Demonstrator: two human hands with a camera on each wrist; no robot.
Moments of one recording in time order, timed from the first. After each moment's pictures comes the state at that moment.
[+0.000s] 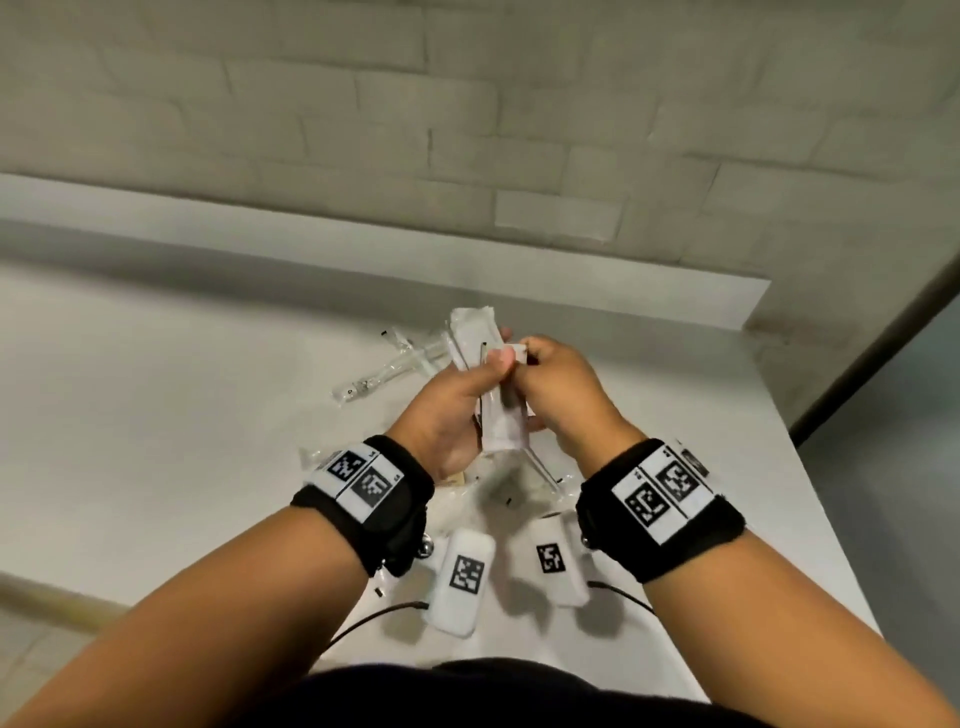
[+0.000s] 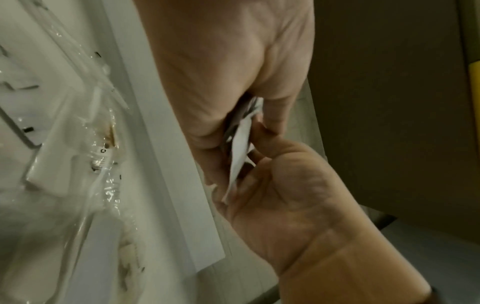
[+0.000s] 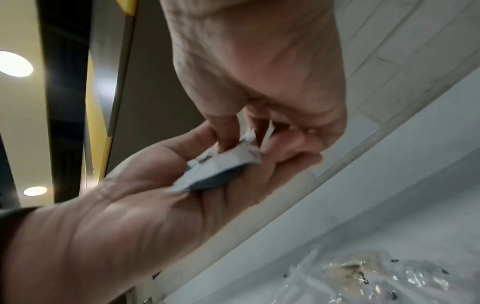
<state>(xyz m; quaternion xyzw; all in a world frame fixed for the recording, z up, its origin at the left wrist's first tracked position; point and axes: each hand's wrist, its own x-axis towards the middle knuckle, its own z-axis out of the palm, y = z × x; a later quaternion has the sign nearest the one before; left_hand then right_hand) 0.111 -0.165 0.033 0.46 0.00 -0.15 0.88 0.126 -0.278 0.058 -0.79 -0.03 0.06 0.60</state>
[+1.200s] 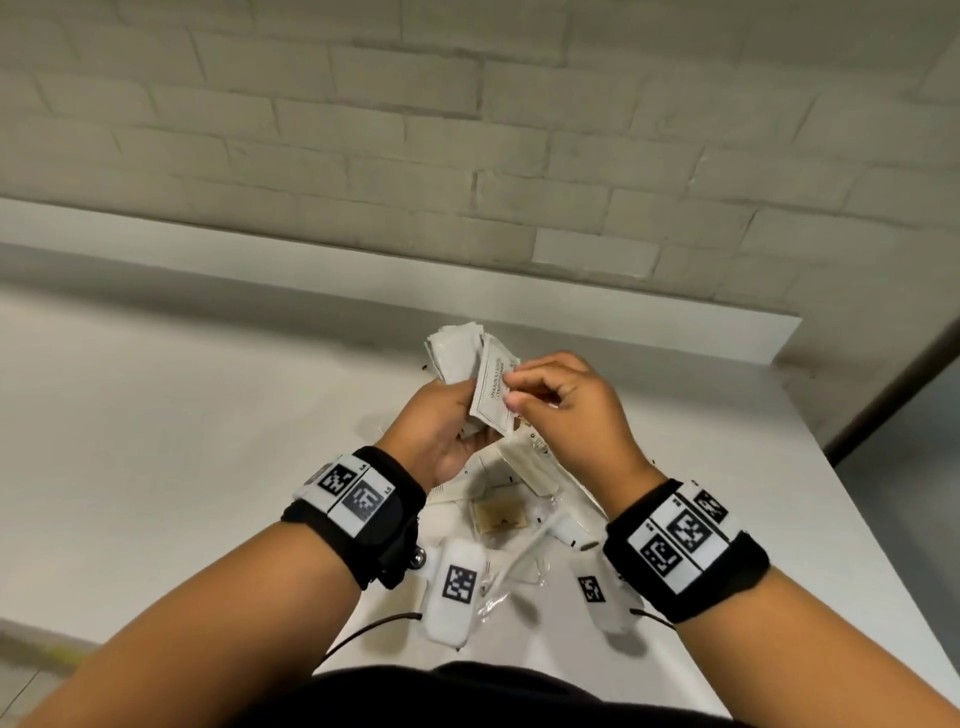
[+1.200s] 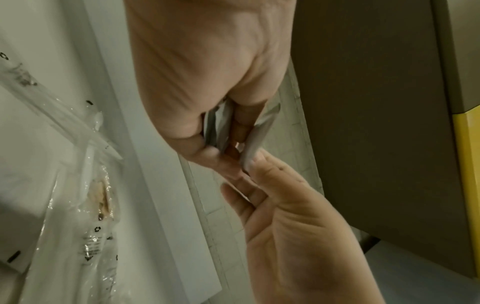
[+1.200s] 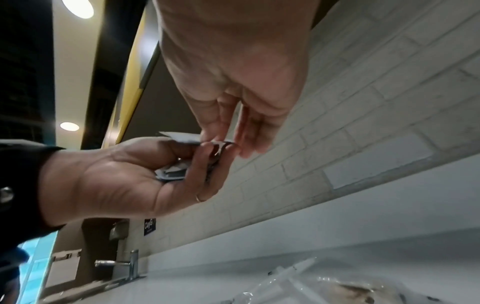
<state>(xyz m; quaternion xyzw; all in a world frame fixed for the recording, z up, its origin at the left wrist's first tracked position) 0.134 -0.080 0.047 0.51 0.08 -0.10 0.85 0.131 -0.219 0.052 -0.82 -0.16 -0.10 0.54</state>
